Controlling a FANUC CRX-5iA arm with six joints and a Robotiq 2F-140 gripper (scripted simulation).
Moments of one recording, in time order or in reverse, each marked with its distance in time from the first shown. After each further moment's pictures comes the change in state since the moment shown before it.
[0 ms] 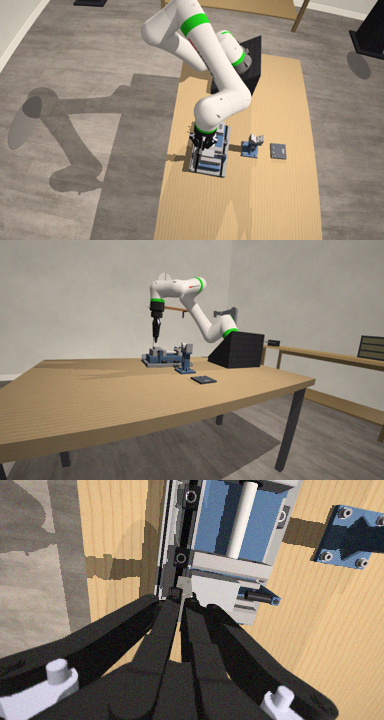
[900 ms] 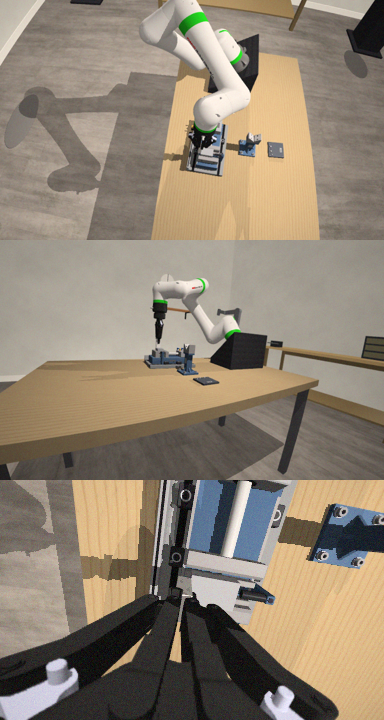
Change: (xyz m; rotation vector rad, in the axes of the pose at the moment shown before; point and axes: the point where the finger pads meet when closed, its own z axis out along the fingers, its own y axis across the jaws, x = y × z) arm 0.000 0.007 0.000 0.000 0.000 0.000
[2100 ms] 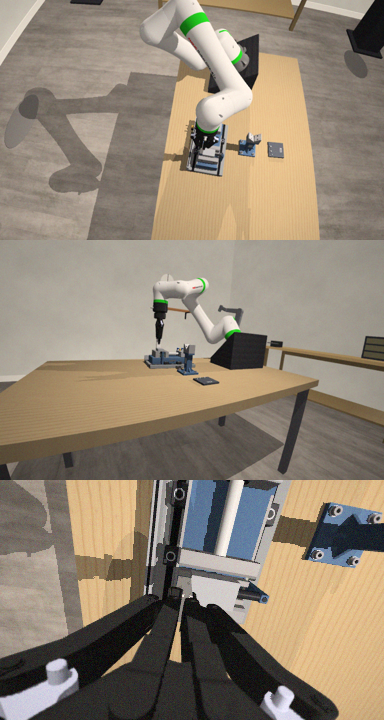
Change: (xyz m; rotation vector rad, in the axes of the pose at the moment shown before) arm 0.000 0.009 0.000 0.000 0.000 0.000
